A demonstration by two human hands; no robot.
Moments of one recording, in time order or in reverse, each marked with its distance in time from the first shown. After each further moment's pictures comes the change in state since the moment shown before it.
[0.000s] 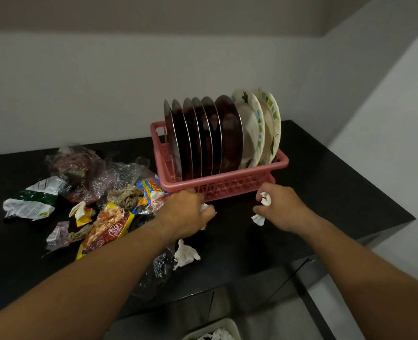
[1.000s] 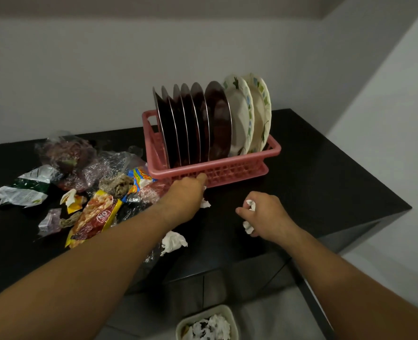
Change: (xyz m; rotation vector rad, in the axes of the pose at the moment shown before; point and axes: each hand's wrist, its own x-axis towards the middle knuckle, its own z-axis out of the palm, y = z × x) left_hand 0.016 0.029 0.013 0.126 -0.048 -0.013; right_hand -0.016 0.022 0.036 0.148 -0.048 0.137
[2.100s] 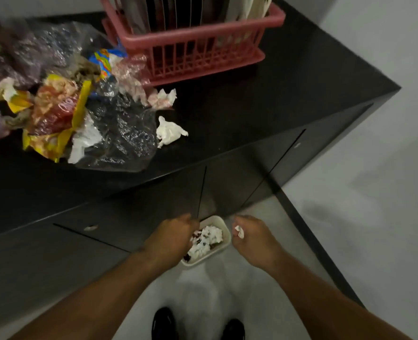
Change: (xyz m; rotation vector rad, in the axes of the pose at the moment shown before) left_hand -0.222 -0.038 0.190 -0.099 -0.435 0.245; right_hand -0.152 0.158 0.220 -0.171 -0.016 -0.009
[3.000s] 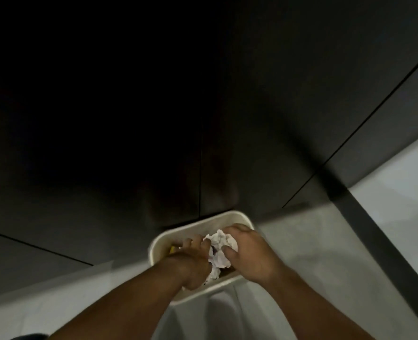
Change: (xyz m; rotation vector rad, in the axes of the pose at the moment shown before) left_hand 0.223 -0.123 0.430 0.060 -0.338 -0.284; right_hand 0.182 0.244 0.297 -0.111 -0.169 -0.150
